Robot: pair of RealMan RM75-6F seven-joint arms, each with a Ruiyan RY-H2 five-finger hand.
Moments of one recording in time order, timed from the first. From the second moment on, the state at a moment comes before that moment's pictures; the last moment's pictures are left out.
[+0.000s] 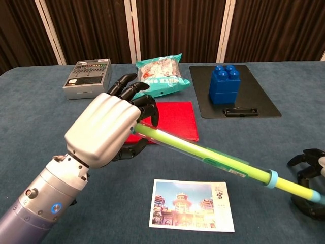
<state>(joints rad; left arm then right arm) -0.59 -2.24 -0.03 -0.67 1.74 1.63 0.26 0.11 -1.74 0.03 -1.45 -1.35 1.34 -0.35</state>
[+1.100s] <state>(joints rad) -0.54 -2.03 -0.05 -0.93 1.77 1.73 0.31 0.22 -1.61 0.17 -1.55 -1.29 1.30 -0.52</state>
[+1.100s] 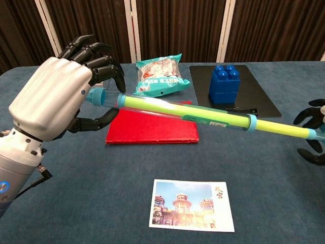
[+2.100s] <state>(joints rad) -0.51 -1.93 -0.06 -1.07 1.84 1.81 0.31 0.31 -1.56 0.29 -1.46 -1.15 1.27 -0.50</state>
